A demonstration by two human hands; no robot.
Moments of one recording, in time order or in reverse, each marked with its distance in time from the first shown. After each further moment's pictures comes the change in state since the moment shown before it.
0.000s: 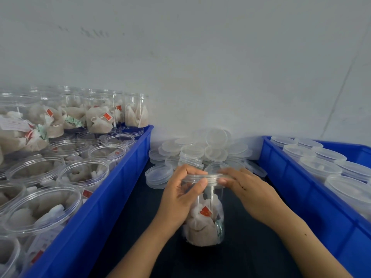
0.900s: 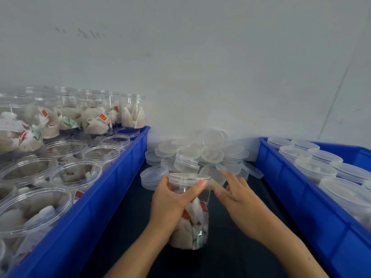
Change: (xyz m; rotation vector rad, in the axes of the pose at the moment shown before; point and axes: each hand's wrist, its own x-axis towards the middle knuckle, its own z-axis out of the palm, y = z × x) left_hand -0.006 0.006 0.010 0.030 0.251 -0.330; right_hand -0.016 -0.007 0.015 0.330 0.016 0.106
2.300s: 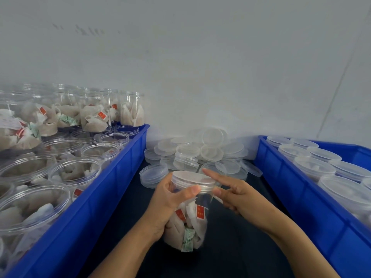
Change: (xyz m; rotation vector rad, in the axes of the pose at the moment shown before) left_hand 0.012 -0.009 -0.018 -0.168 -0.340 -0.028; right_hand 0.012 0.014 -0.008 0.365 -0.186 -0.097
